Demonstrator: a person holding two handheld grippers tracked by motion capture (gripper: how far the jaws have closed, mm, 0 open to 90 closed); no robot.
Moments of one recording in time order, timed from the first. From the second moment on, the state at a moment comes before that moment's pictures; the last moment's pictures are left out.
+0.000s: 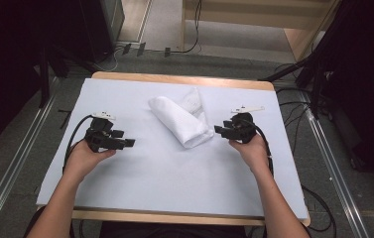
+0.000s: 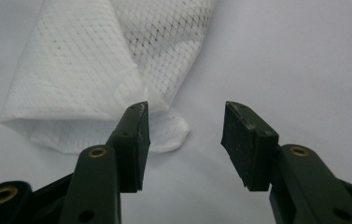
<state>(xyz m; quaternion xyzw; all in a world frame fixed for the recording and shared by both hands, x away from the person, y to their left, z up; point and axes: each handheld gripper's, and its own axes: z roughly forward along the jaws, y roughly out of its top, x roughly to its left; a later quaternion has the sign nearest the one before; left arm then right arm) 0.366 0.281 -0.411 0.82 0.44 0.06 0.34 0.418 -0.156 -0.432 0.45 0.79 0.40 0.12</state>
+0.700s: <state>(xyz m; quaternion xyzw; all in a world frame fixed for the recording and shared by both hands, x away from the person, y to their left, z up) 0.358 0.288 -0.412 0.82 0.45 0.07 0.34 0.467 -0.126 -0.436 0.46 0.79 0.39 0.11</state>
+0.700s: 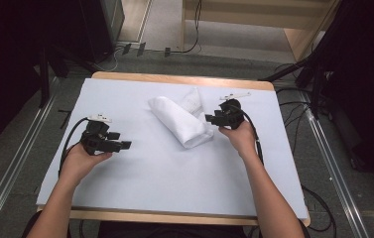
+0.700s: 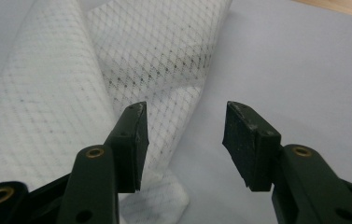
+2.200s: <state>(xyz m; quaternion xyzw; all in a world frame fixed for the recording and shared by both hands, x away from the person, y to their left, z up) 0.357 0.296 -0.414 0.81 0.46 0.06 0.34 0.478 -0.102 -0.435 0.44 0.80 0.39 0.11</state>
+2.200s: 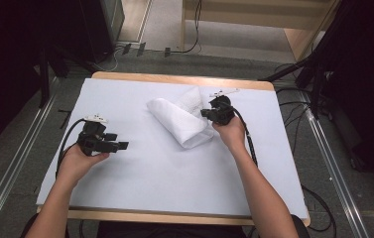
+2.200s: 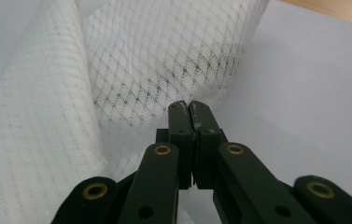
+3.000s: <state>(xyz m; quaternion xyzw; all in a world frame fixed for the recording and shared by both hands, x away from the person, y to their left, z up) 0.358 0.307 -0.411 0.80 0.48 0.06 0.35 0.447 -0.049 -0.407 0.36 0.82 0.43 0.06</state>
